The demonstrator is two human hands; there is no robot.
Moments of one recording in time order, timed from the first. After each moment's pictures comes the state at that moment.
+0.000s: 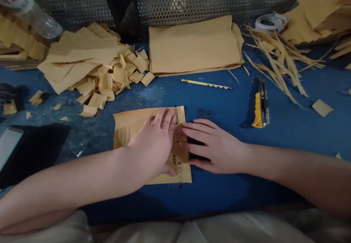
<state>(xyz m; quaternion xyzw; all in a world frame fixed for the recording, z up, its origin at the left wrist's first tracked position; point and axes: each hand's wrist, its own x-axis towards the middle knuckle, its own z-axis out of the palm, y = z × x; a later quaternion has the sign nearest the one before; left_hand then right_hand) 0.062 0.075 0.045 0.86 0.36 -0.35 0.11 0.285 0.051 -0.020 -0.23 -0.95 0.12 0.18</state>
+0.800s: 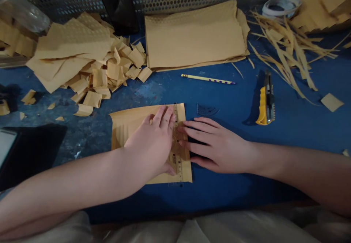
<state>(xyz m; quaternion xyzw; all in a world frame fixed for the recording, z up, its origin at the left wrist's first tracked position) 0.062 0.076 0.040 0.87 0.35 -0.34 0.11 0.286 0.051 -0.017 -0.23 -0.95 0.11 0.17</state>
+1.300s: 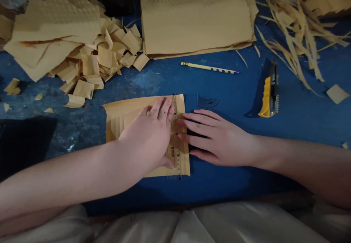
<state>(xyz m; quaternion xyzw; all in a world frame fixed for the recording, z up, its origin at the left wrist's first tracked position) 0.062 0.074 0.039 0.87 0.36 -0.34 0.10 0.288 0.052 -0.018 -0.22 -0.96 0.12 0.15</state>
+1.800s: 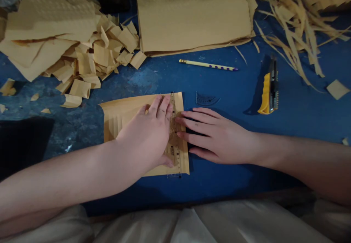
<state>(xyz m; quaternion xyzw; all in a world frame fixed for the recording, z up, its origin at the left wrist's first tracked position) 0.063 0.075 0.038 0.86 0.37 -0.33 0.10 0.289 0.051 -0.019 -0.22 -0.96 0.12 0.15</state>
